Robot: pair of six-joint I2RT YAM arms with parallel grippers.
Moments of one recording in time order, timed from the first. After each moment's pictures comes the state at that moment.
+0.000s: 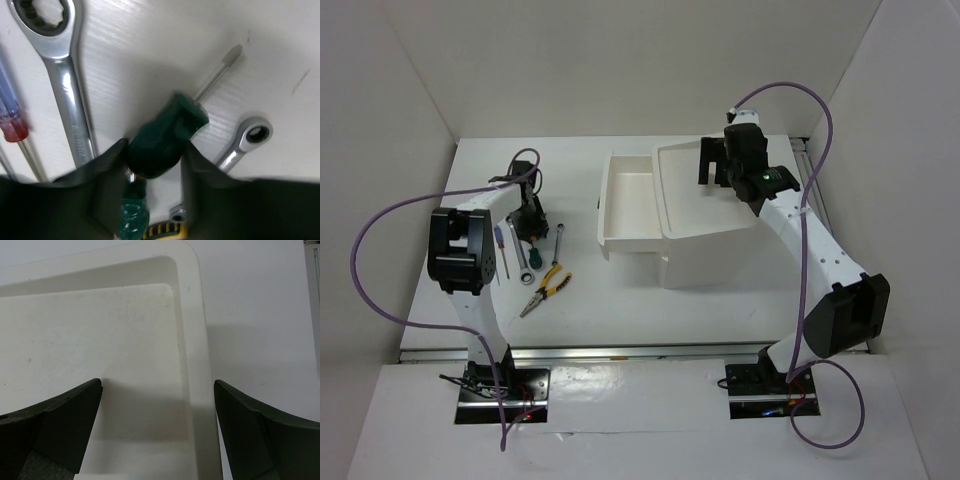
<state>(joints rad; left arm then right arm) -0.03 1.98 1.39 -0.69 -0.13 -0.46 0.33 1.48 1.45 -0.53 0.31 0.19</state>
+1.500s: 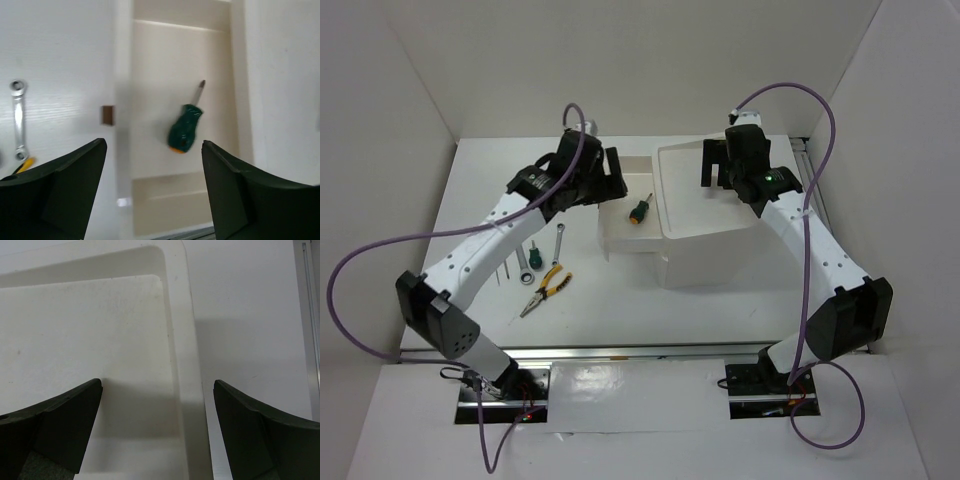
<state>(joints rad) -0.57 1.60 1.66 -0.74 -0.14 -0.63 0.34 1.46 1.45 -0.57 0.33 0.19</state>
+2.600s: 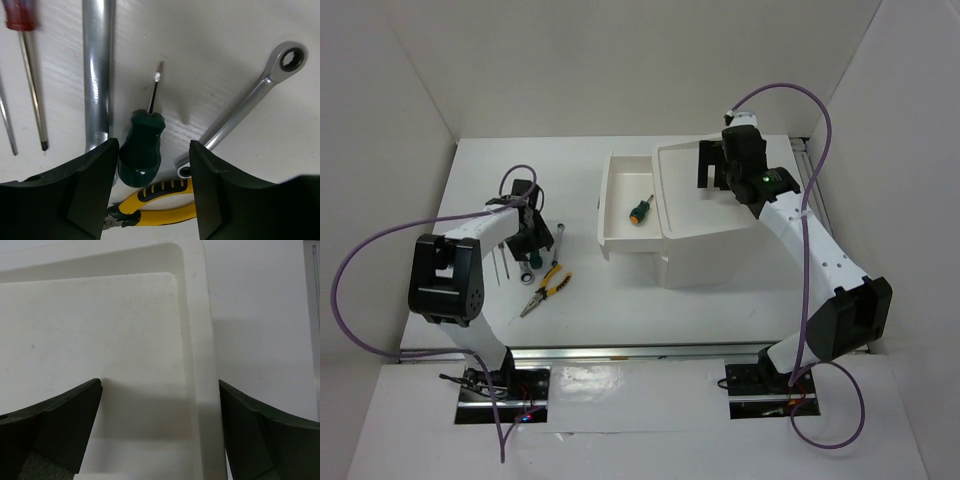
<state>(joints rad) -0.07 1.70 1.11 -0.63 -0.18 -0.64 0.36 1.46 1.45 -0.57 0.32 0.19</state>
